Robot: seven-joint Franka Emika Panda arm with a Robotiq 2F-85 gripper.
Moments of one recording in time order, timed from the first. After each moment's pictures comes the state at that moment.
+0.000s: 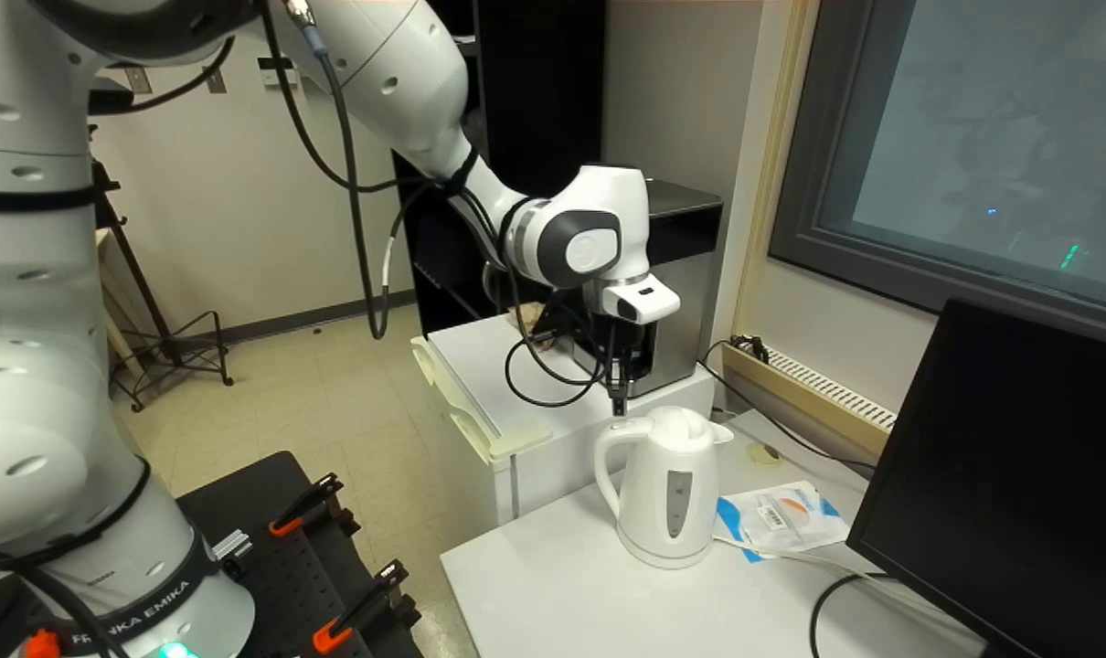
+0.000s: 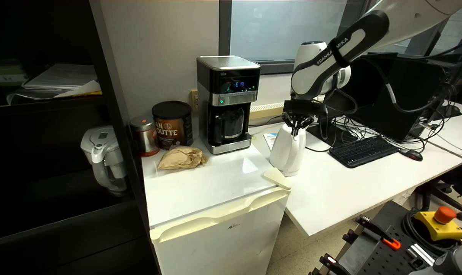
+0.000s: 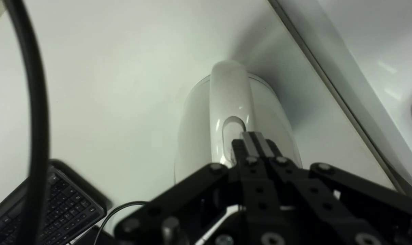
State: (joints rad) arm -0.08 0.30 -0.14 -2.13 -0.14 2.47 0.81
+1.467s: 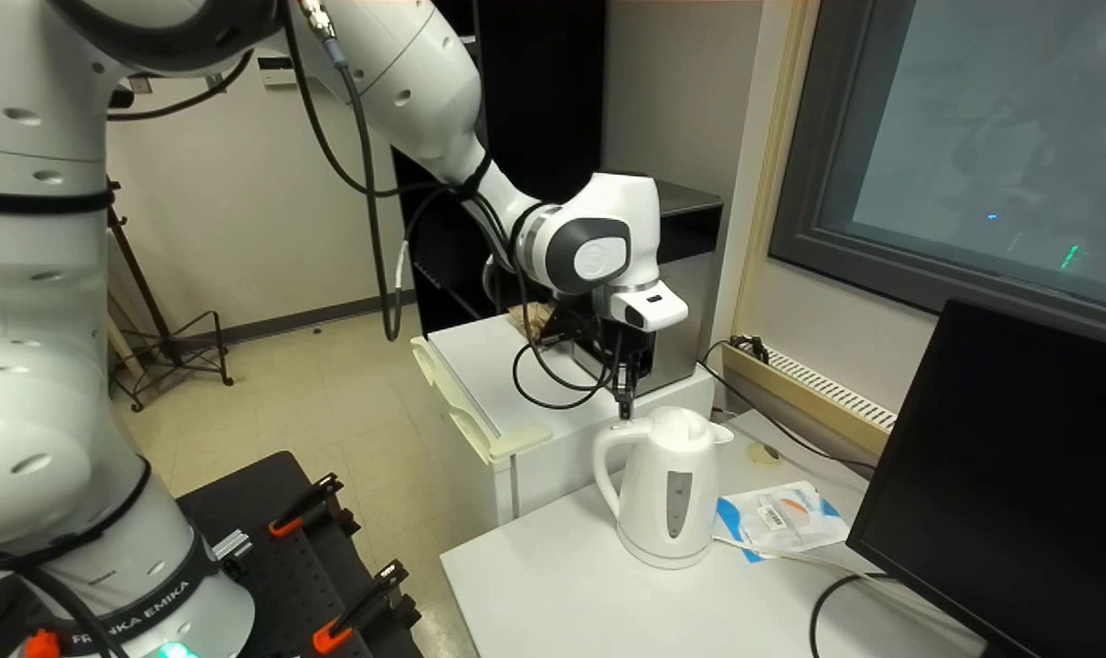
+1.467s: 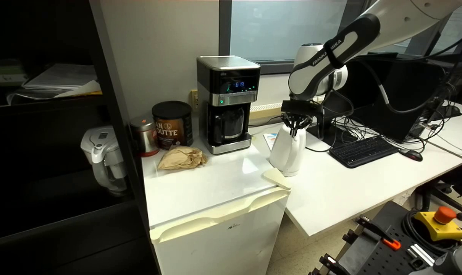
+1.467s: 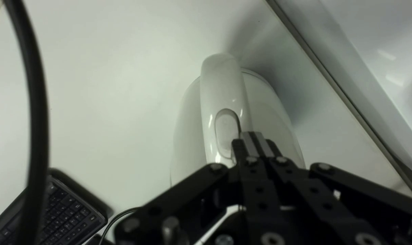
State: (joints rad) arm -0.06 0.35 -0.17 -2.09 -0.09 2.47 0.81
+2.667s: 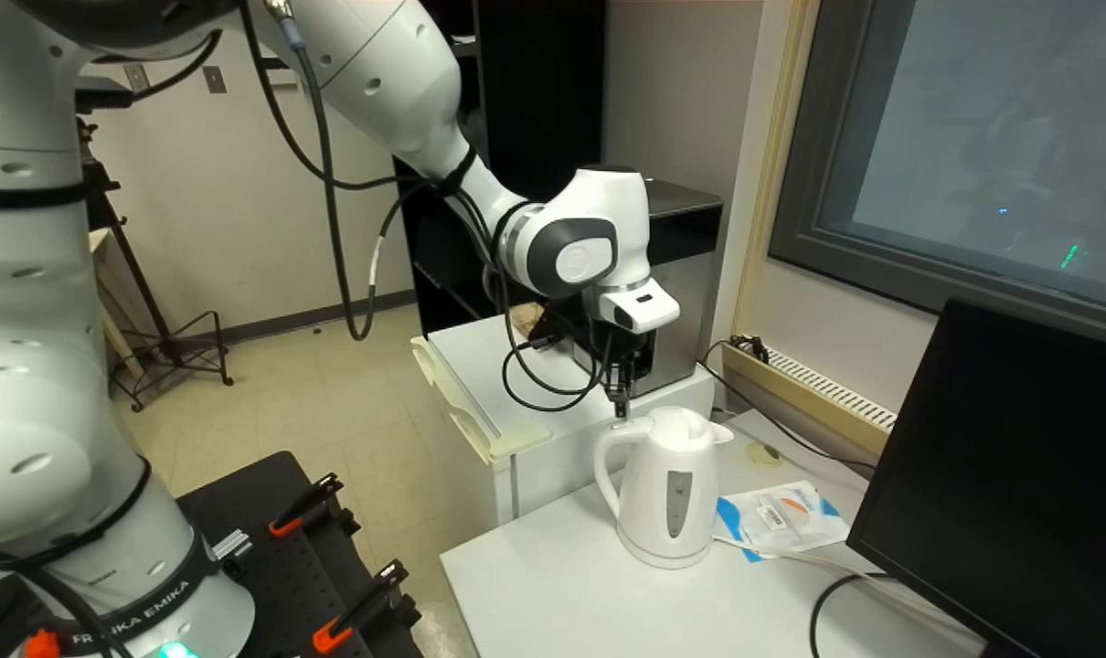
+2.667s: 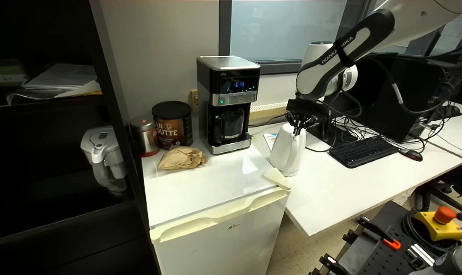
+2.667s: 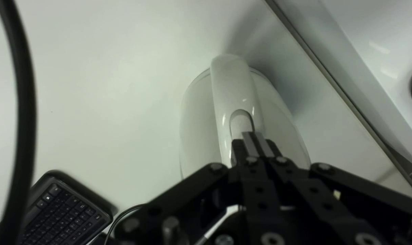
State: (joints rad) arm -0.06 0.27 -0.18 -2.18 -0.08 2.54 0.81
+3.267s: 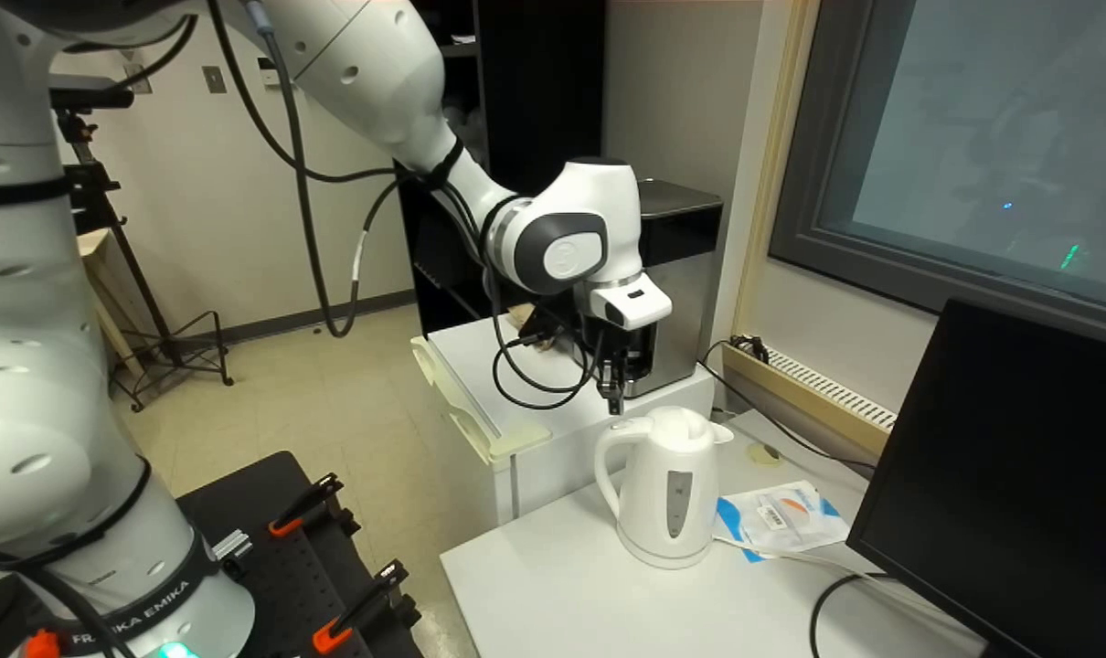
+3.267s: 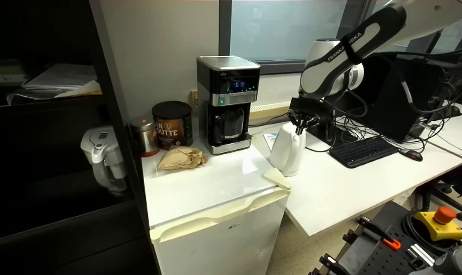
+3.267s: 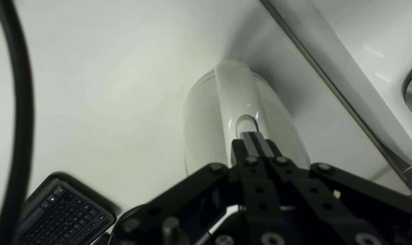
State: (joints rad) arm -0.06 0.22 -0.18 -2.23 -0.08 2.56 0.81
